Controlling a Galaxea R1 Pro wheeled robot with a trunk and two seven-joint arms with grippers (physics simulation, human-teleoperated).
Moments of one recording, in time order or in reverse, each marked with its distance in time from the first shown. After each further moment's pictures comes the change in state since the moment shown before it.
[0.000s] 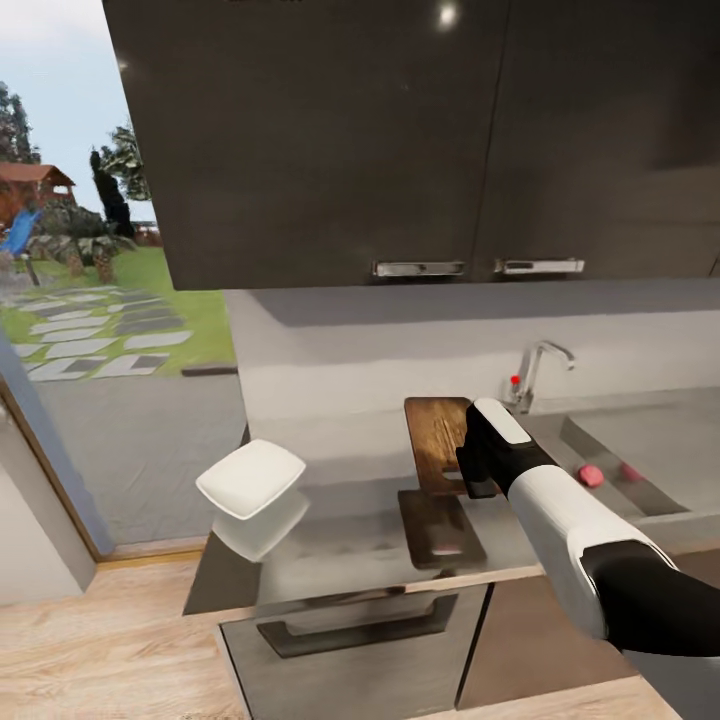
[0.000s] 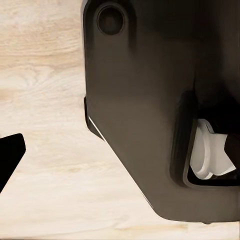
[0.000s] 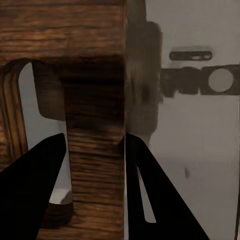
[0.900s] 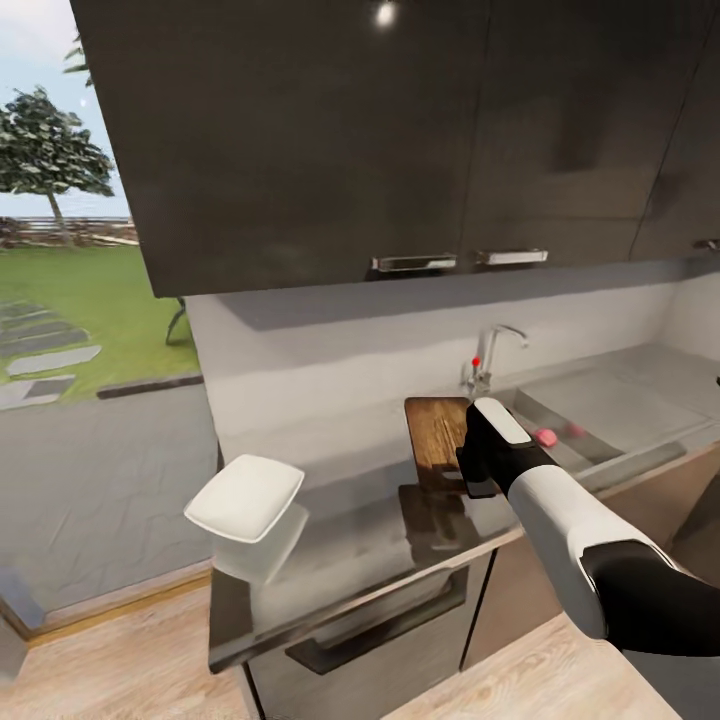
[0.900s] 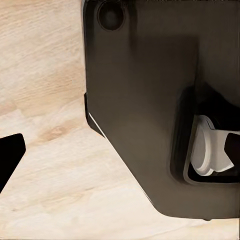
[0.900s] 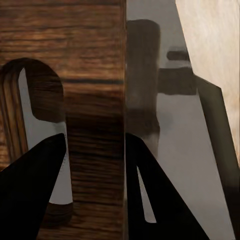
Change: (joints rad) left arm 0.000 0.000 0.000 0.000 0.001 0.000 0.001; right arm 0.000 0.000 -0.001 0.000 -0.001 -0.003 0.000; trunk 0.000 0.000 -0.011
